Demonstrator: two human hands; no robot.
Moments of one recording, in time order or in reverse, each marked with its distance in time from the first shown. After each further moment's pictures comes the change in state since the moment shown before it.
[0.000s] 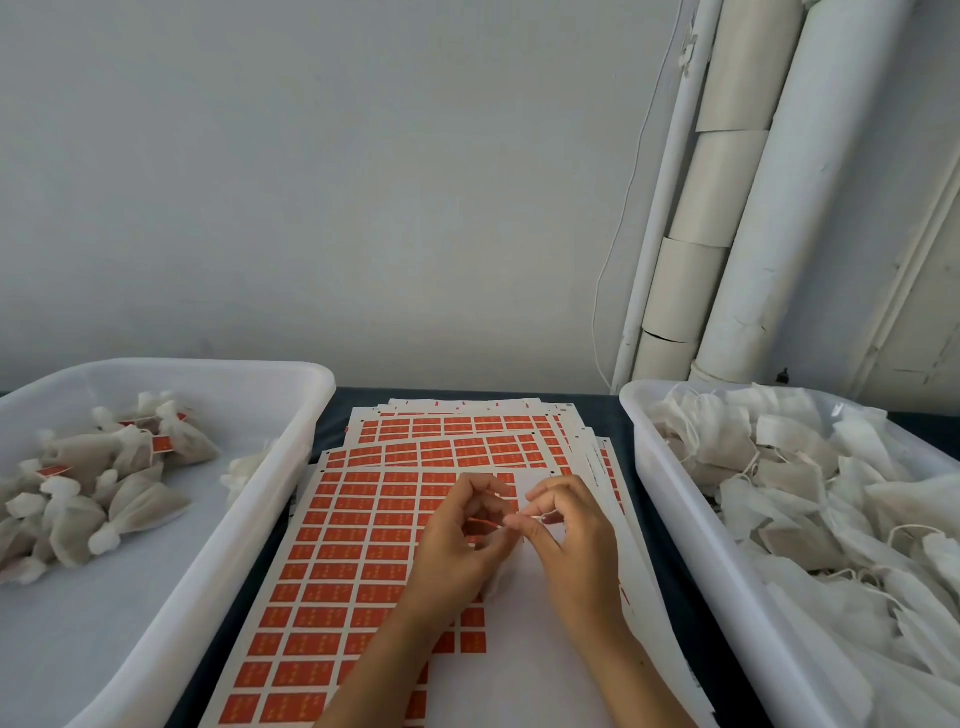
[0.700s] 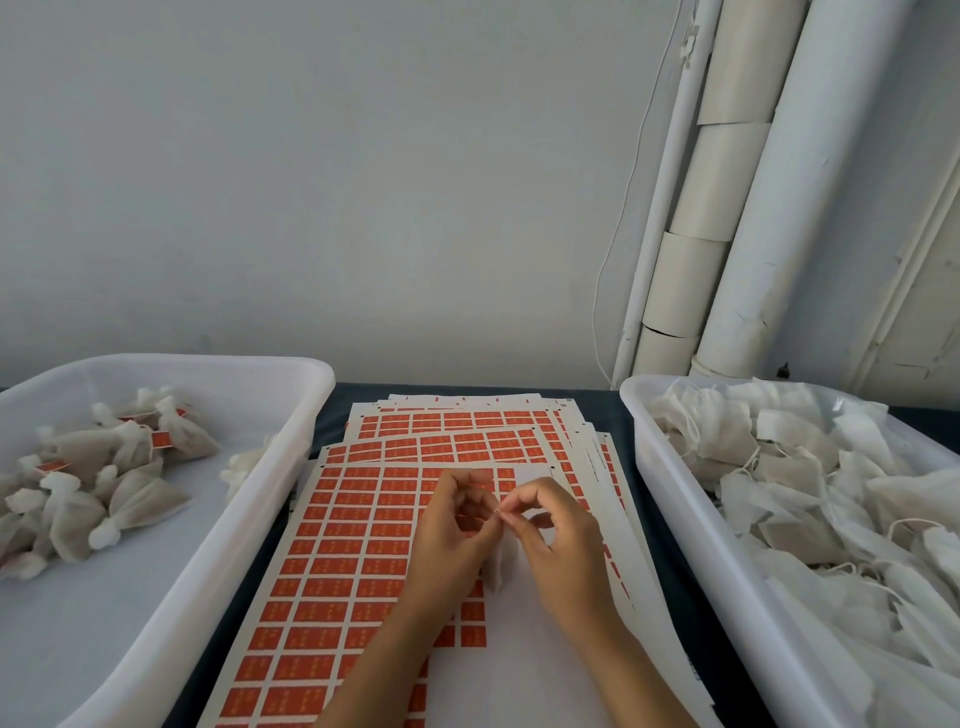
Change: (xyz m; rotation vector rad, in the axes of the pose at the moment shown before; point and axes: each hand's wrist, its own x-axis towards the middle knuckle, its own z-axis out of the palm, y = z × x) left_hand 0.001 0.001 0.001 -0.001 0.112 -0.056; right_hand -0.002 -0.004 0.004 0.064 -0.108 -0.049
